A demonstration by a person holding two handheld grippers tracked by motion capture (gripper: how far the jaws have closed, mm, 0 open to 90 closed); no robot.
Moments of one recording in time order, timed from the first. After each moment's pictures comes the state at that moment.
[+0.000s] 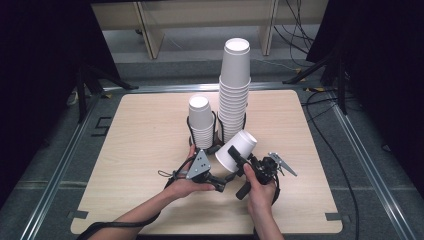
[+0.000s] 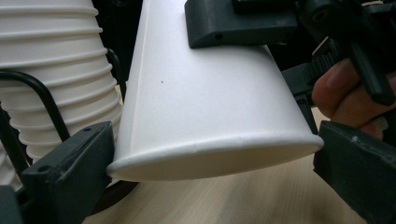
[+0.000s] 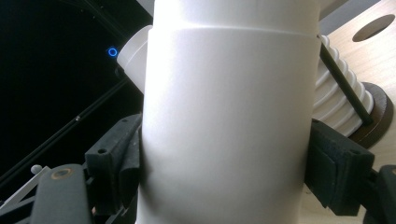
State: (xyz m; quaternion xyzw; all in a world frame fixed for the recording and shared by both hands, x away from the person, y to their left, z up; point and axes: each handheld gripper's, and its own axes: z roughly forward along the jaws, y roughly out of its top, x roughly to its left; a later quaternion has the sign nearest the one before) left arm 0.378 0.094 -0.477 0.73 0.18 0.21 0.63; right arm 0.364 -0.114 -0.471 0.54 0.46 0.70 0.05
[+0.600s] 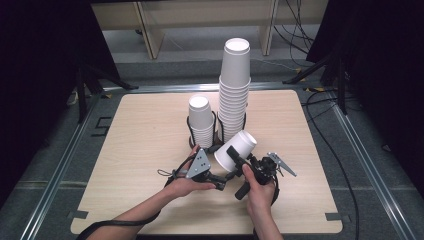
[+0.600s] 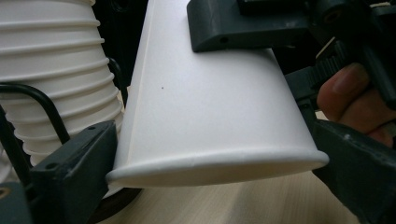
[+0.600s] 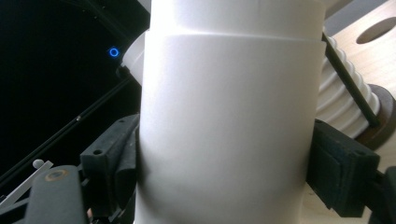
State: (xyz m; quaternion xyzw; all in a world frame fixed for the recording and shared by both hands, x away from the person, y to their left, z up) left arm 0.378 0.096 -0.472 0.73 0.17 0.21 0.63; right arm 0.362 -0.110 -0.466 0.54 0.46 0.70 0.05
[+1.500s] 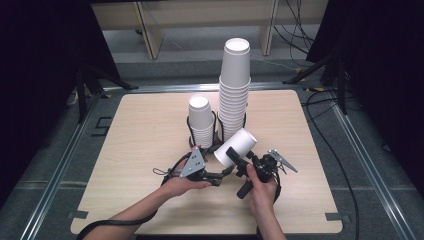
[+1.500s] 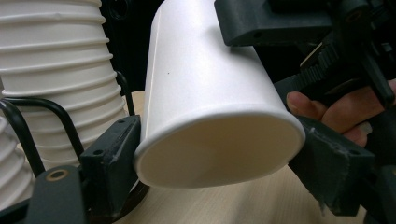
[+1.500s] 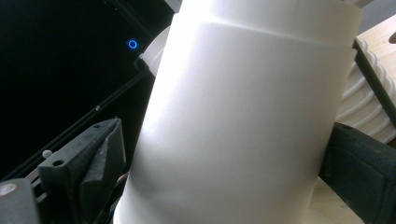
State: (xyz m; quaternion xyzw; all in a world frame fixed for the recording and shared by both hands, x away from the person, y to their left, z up) left arm 0.376 0.107 -0.463 0.72 0.16 0.21 0.64; right arm 0.367 -0.115 -0.462 0.50 0.49 0.71 0.03
